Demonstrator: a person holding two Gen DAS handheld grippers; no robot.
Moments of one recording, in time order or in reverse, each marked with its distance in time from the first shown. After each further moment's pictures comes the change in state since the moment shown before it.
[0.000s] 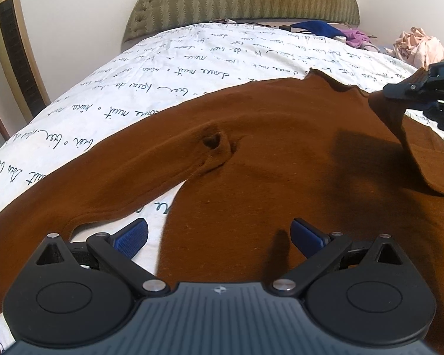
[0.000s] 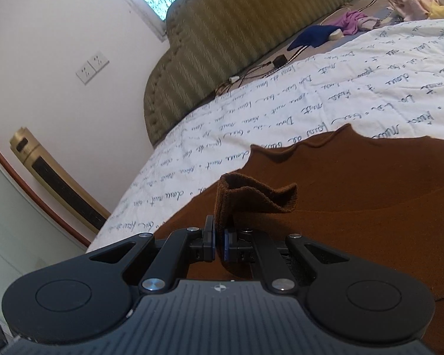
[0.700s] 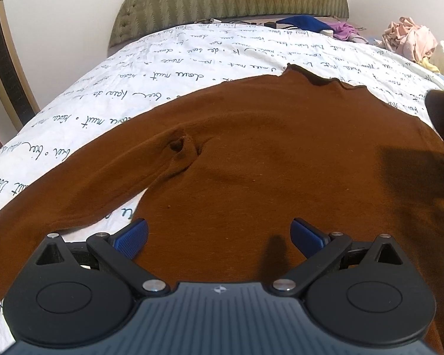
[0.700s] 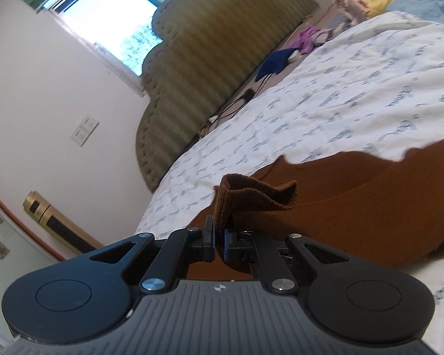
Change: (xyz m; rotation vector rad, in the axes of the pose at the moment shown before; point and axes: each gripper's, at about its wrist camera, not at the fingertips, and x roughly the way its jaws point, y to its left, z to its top) left arm 0.000 -0.034 0.003 0.048 0.001 -0.007; right arm -0.098 -0.079 0.007 0.181 -0.144 0.042
